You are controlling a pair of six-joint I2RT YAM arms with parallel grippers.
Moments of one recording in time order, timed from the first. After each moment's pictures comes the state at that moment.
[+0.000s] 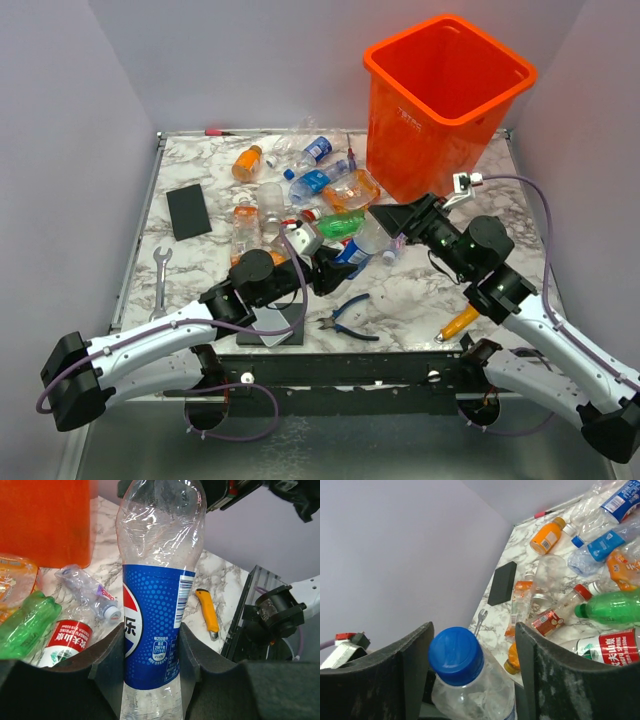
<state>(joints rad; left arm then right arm) -1.00 0.93 0.59 0.36 0.09 -0.23 0.66 0.81 0.76 0.10 0.01 0.84</state>
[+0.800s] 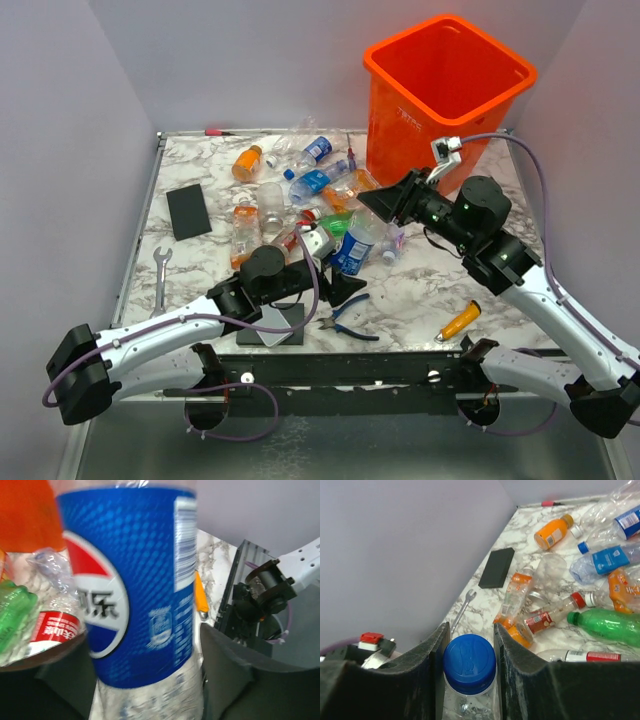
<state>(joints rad) -0.99 0.99 0.61 0.33 0.19 -0.22 0.66 1.00 1.09 -0.10 -0.15 0.63</state>
